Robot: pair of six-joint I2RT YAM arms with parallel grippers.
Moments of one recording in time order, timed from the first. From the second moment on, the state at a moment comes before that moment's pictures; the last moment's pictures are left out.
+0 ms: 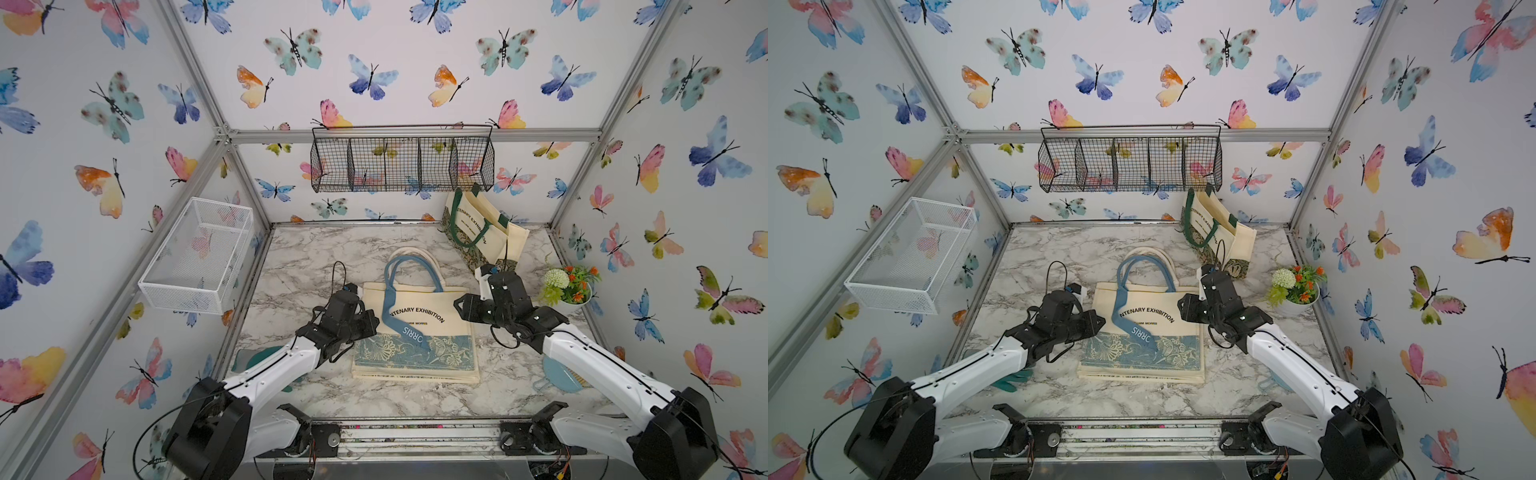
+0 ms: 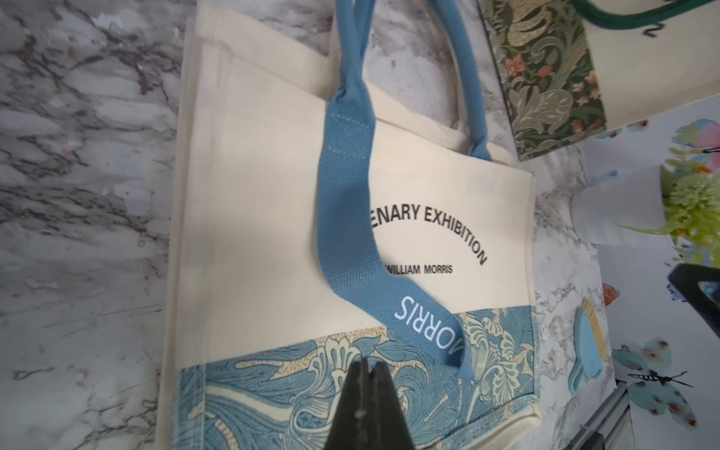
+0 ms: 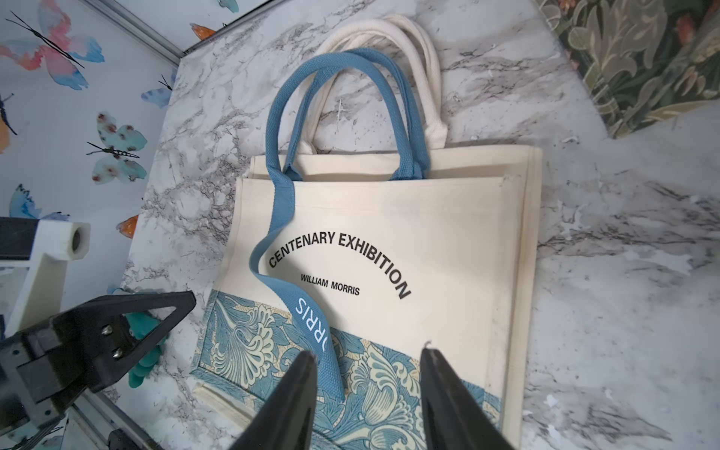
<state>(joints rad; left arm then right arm) -0.53 1.27 0.60 -0.14 0.18 -0.70 0.56 1.18 0.82 -0.41 -0.11 0.57</state>
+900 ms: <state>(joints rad) -0.51 1.30 0.45 -0.10 0.19 -0.70 0.56 1.26 0.81 -0.37 -0.12 0.58</state>
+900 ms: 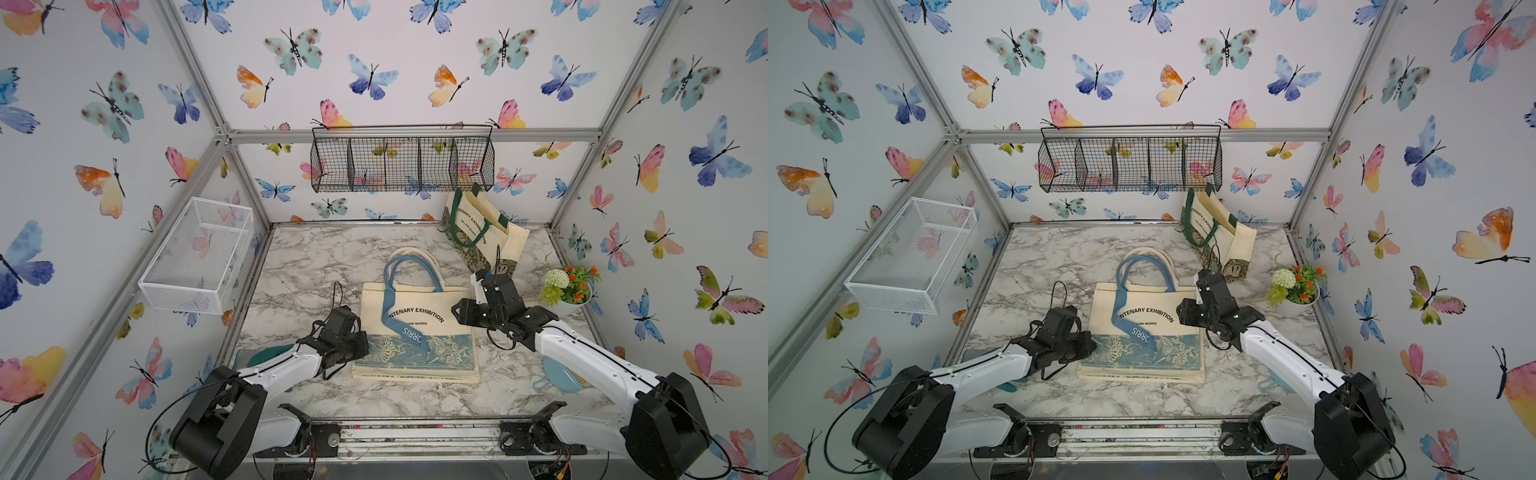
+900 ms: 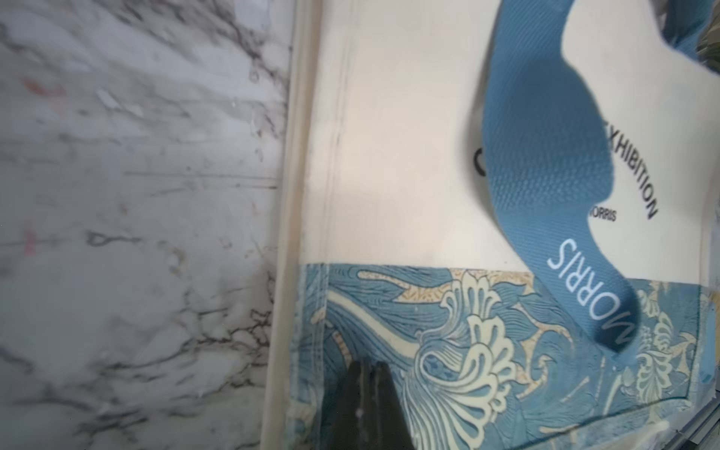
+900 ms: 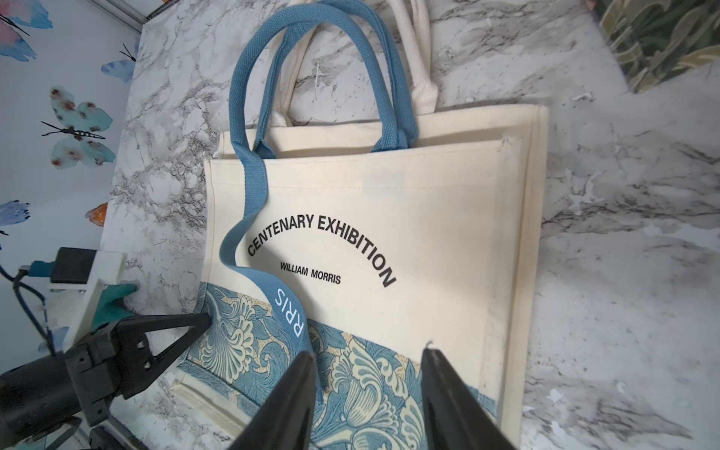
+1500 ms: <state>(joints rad) -0.51 0.76 0.63 -0.32 0.16 -0.67 0.51 1.30 1.19 -0.54 -0.04 0.46</state>
